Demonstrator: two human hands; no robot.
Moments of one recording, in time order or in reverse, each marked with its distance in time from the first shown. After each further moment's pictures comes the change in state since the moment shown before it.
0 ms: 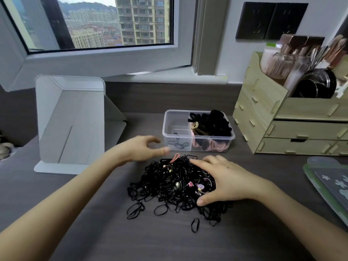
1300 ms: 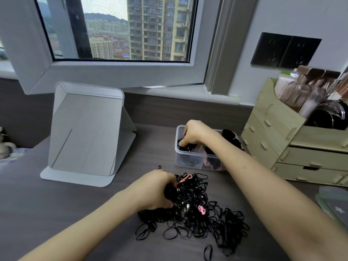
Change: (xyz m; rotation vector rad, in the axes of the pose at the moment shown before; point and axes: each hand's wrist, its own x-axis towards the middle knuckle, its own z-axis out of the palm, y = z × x) left_hand -0.023 -0.012 0.036 0.228 0.032 0.264; right_hand 0.154 -0.043 -0.090 0.191 0.077 0.352
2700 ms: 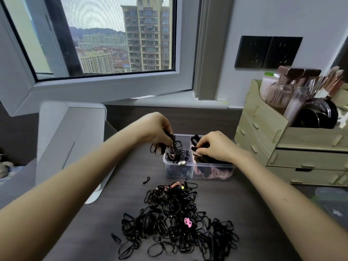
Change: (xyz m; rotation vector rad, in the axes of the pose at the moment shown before) left_hand 0.069 0.043 -0.115 -0.115 0.226 -0.107; right_hand -0.024 0.100 -0.010 0.030 0.243 -0.247
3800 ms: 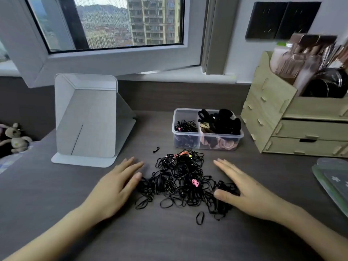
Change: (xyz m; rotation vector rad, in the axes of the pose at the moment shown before) left_hand -0.158 -0.125 0.104 -0.022 0.077 -0.004; right_hand -0.168 -0.005 0.051 0.172 -0.268 -0.019
